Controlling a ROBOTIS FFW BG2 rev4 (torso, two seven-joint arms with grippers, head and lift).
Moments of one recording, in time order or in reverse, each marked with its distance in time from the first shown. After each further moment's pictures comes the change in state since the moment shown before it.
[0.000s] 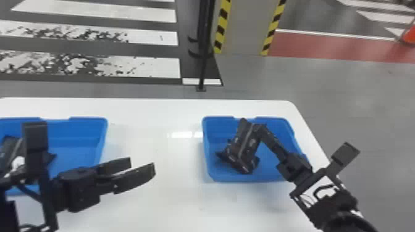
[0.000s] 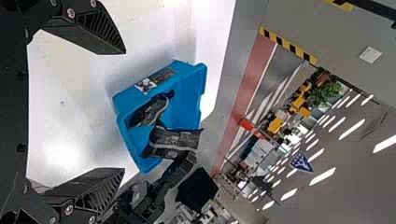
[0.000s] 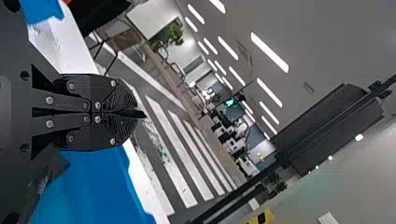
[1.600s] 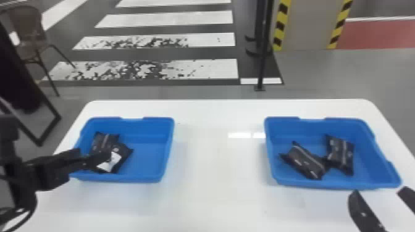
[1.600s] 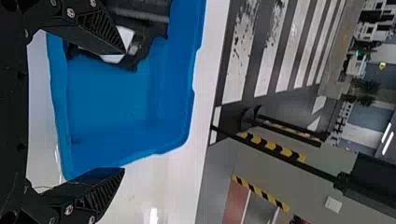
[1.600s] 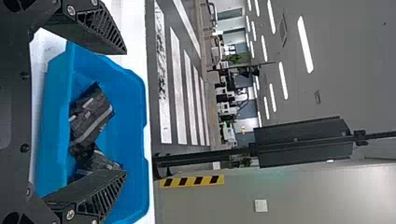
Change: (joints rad) left arm -0.013 0.019 0.417 -0.094 -0.339 0.128 0.017; right arm 0.610 0.102 0.026 -0.451 0.423 -0.377 -0.117
